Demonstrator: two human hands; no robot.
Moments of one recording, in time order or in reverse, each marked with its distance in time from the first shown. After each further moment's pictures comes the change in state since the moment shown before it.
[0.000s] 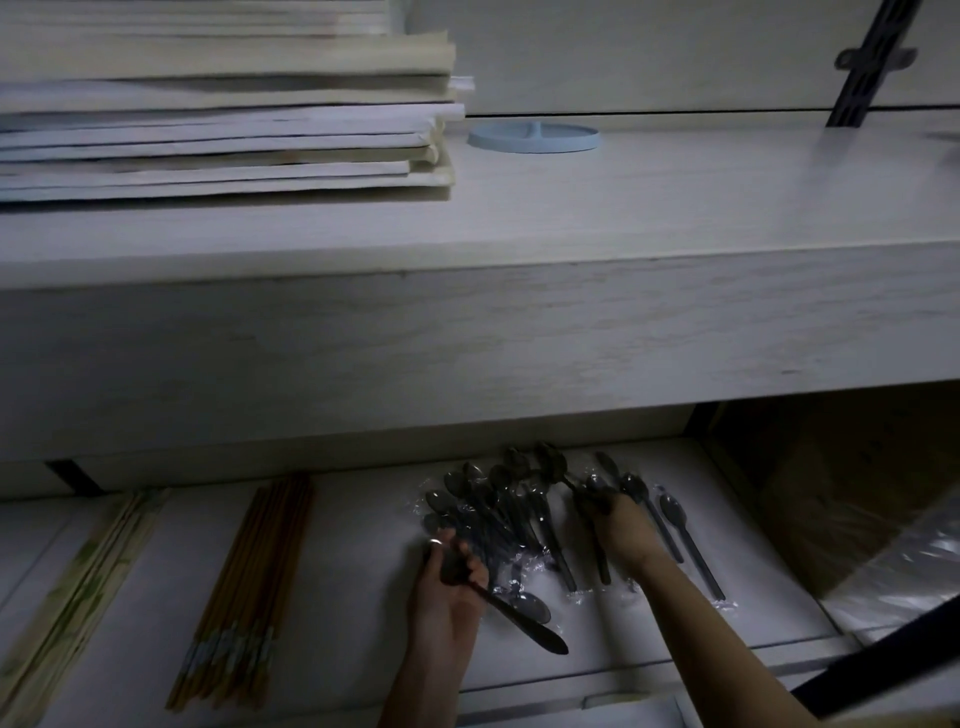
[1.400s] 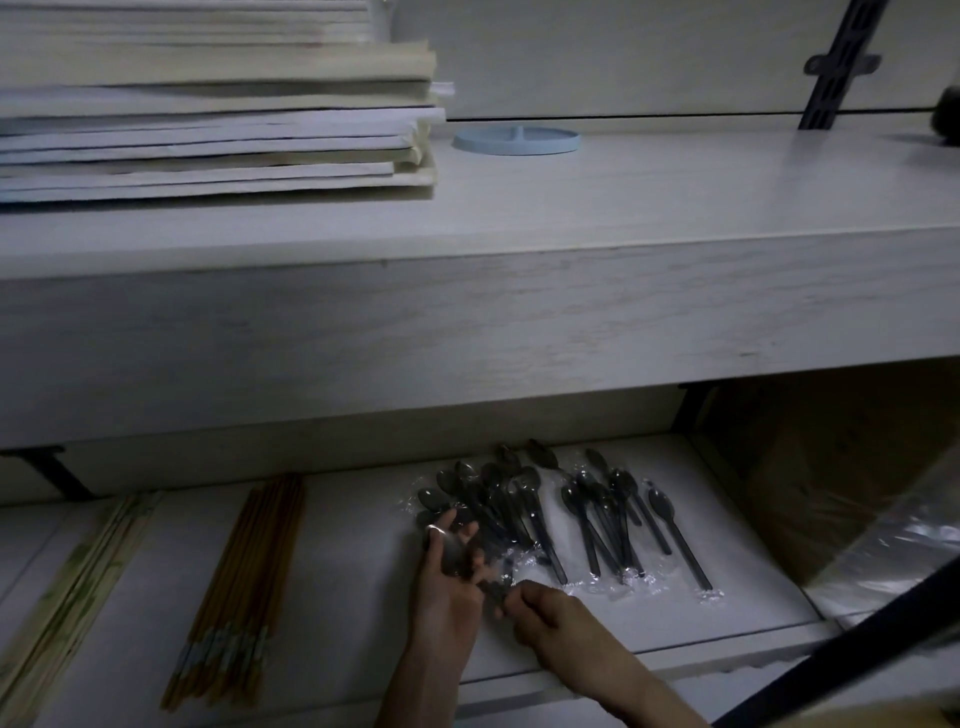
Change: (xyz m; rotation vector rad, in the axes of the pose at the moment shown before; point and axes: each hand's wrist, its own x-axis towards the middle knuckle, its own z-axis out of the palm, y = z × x) left_hand -0.010 -0.005 0.002 0.142 -0.124 0.041; right_hand -0.127 -0.029 0.023 0.262 -0.396 -0.267
